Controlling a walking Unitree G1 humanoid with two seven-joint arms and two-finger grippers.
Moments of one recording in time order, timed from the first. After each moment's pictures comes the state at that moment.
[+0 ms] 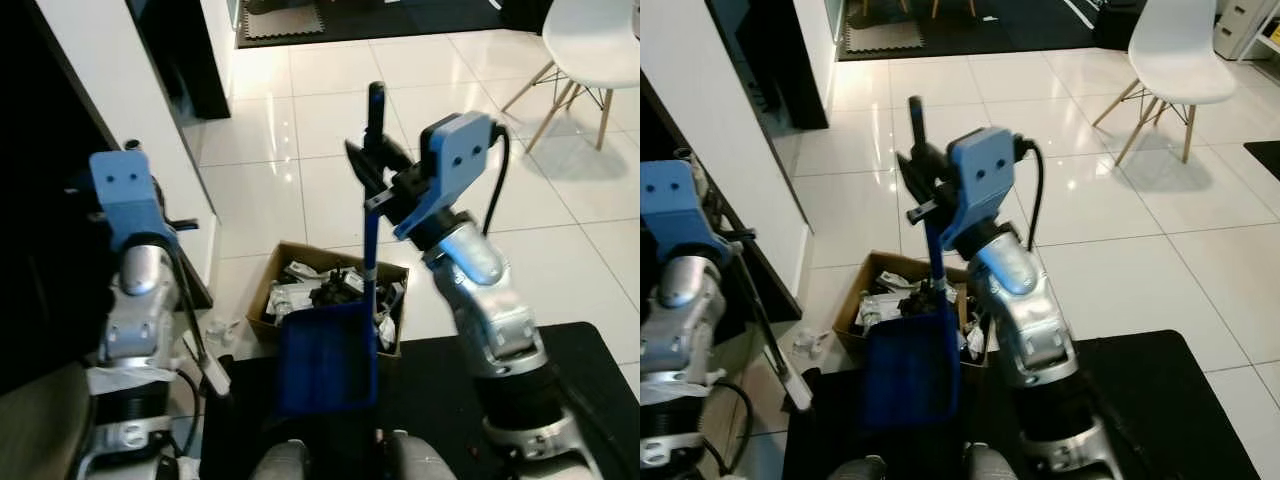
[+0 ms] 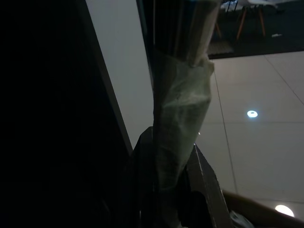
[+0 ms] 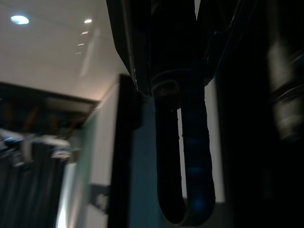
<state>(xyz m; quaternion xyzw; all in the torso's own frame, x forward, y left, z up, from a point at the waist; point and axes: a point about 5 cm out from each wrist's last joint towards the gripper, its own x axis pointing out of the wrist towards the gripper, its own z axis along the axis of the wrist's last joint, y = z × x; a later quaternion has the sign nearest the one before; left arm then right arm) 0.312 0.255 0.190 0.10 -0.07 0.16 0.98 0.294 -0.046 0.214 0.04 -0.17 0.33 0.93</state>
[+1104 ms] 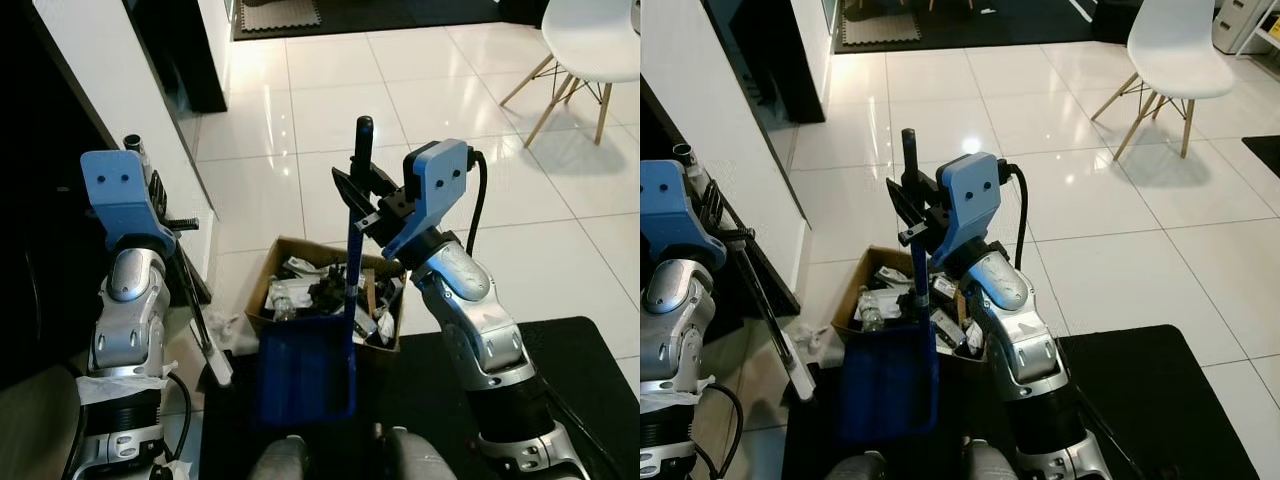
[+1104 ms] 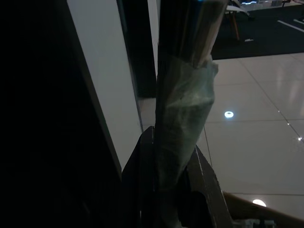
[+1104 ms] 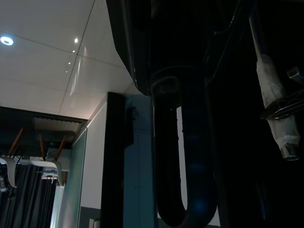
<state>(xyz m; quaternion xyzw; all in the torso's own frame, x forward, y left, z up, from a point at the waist) 0.304 0.245 0.185 0.07 -0.07 0.11 0.99 0.299 -0.055 0.206 0.04 -0.15 0.32 0.94</state>
